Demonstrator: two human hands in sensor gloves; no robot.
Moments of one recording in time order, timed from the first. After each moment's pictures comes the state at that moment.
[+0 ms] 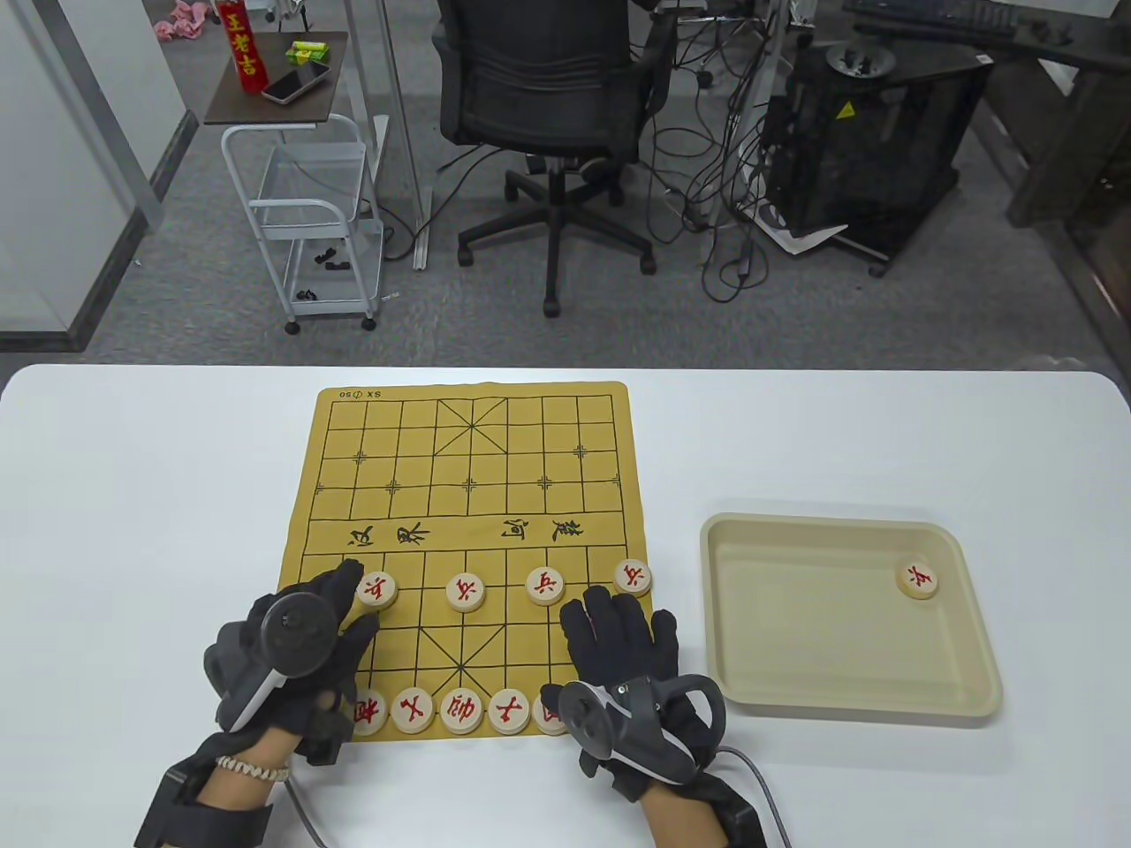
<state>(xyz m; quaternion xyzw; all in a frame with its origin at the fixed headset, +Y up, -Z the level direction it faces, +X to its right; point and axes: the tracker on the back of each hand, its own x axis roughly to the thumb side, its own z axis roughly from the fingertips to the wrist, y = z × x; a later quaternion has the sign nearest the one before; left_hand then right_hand) -0.285 -0.729 -0.282 0.08 0.00 0.13 0.99 0.037 -0.747 -0.249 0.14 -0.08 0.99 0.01</state>
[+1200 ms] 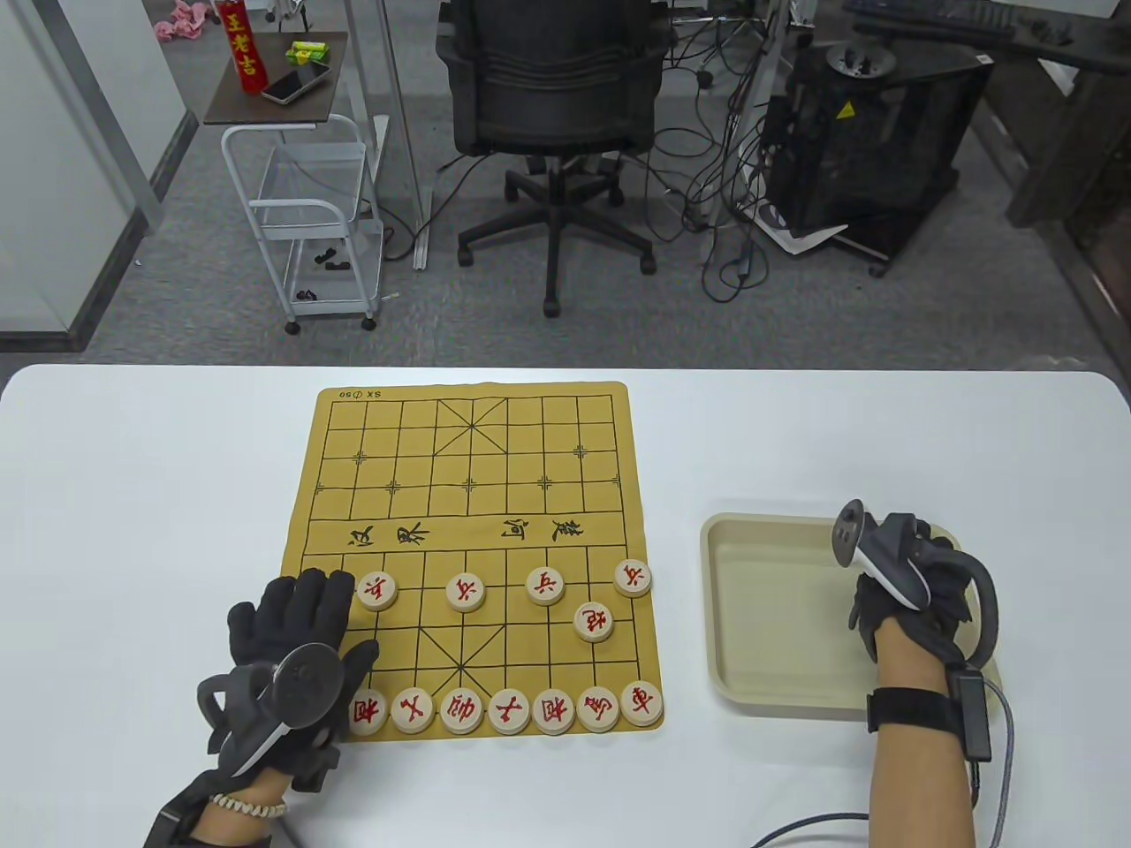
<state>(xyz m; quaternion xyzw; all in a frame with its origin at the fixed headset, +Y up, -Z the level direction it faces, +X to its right) -0.286 -0.738 -0.263 0.11 -0.01 0.07 0.99 0.316 -0.736 -0.388 -0.23 0.11 0.96 -0.15</state>
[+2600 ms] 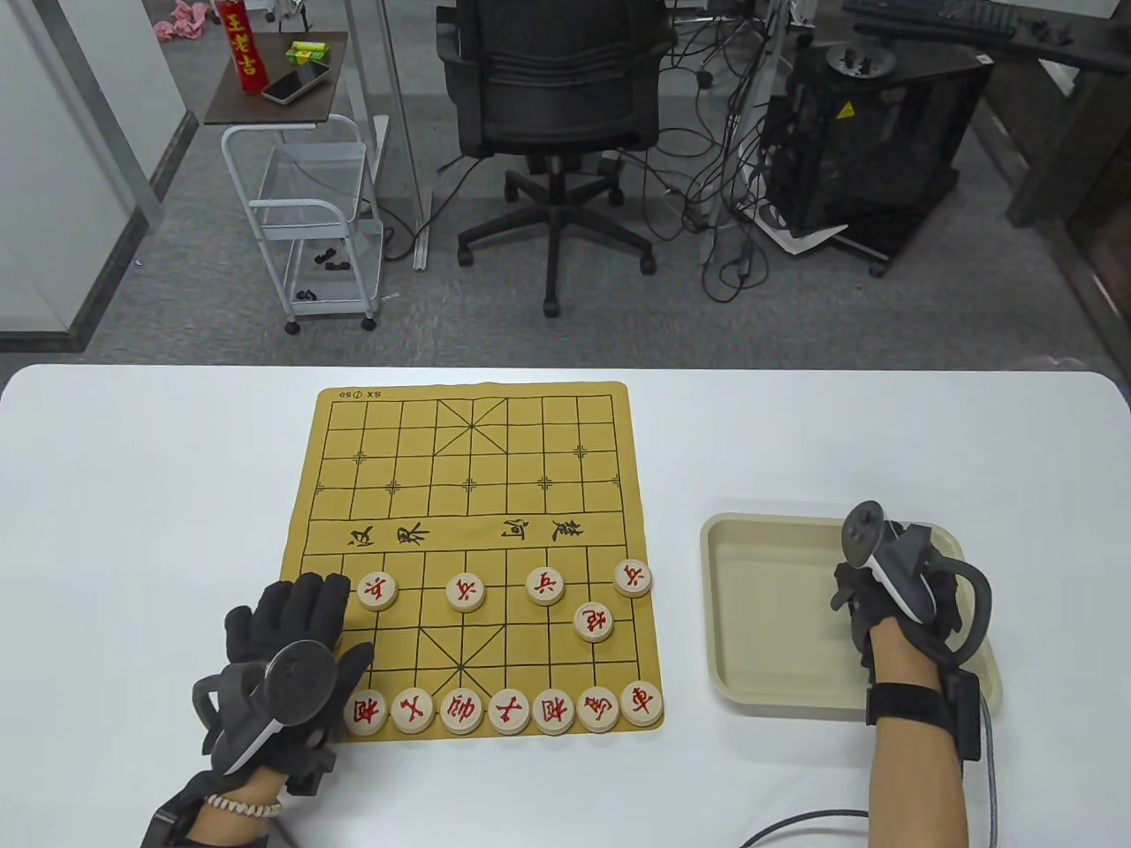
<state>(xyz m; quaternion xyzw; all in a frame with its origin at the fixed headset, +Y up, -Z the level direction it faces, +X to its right) -0.290 -0.735 -0.263 0.09 -0.01 0.08 0.99 0.286 -0.719 -0.373 -0.19 -0.04 0.98 -0.05</state>
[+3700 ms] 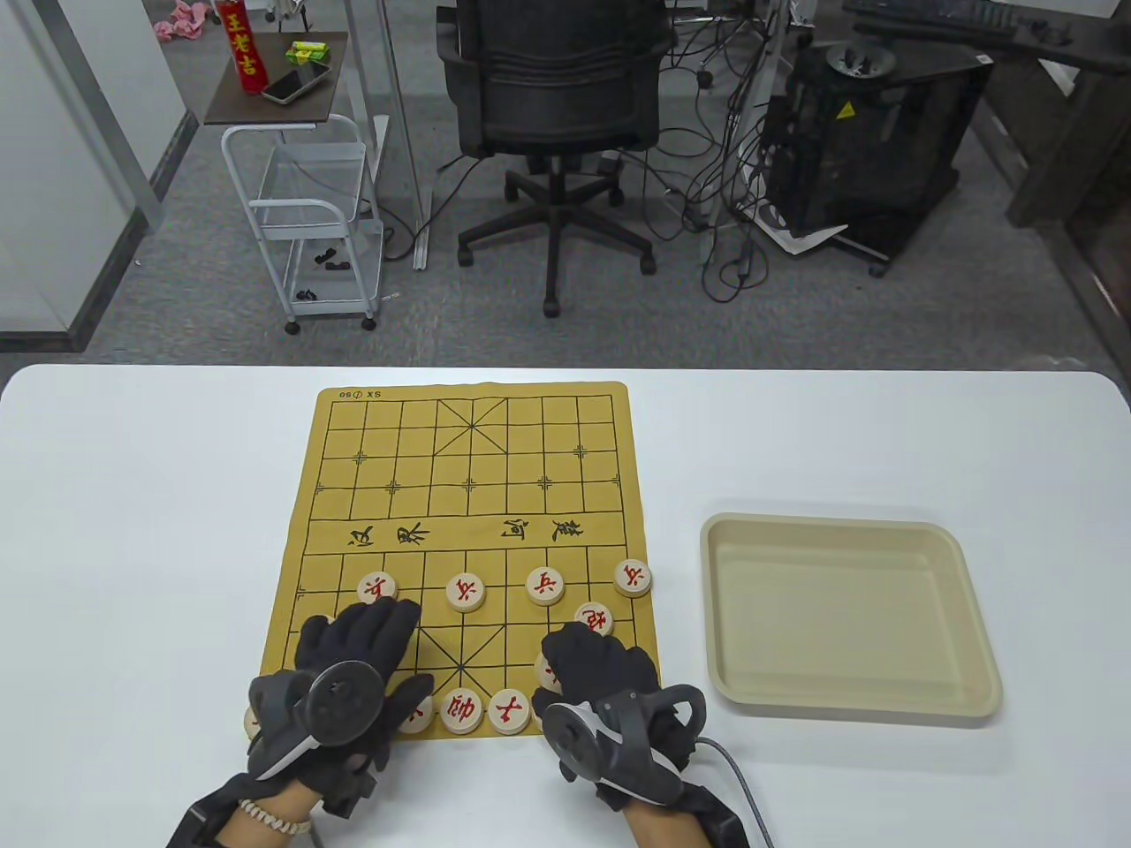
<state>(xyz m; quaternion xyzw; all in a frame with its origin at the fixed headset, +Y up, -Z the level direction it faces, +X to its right) -0.226 -0.733 -0.251 0.04 -0.15 0.16 0.98 0.022 -0.731 -0.235 0.16 -0.17 0.97 0.04</state>
